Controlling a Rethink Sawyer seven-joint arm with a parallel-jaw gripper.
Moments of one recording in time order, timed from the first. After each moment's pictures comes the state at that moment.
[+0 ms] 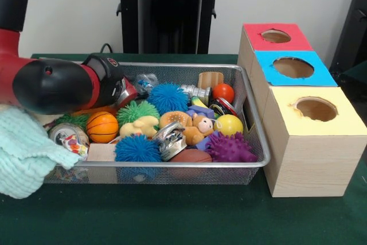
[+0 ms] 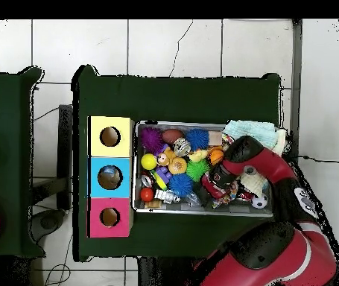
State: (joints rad) arm -0.71 -0.02 0.24 1.11 -0.18 1.57 2.35
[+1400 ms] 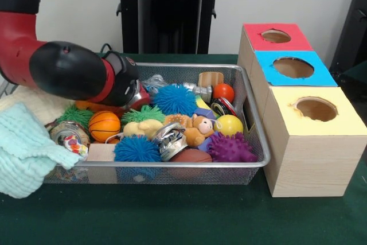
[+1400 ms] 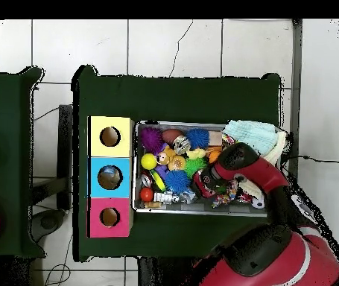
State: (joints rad) arm -0.67 -0.10 0.17 1.29 -0.04 1.29 2.35
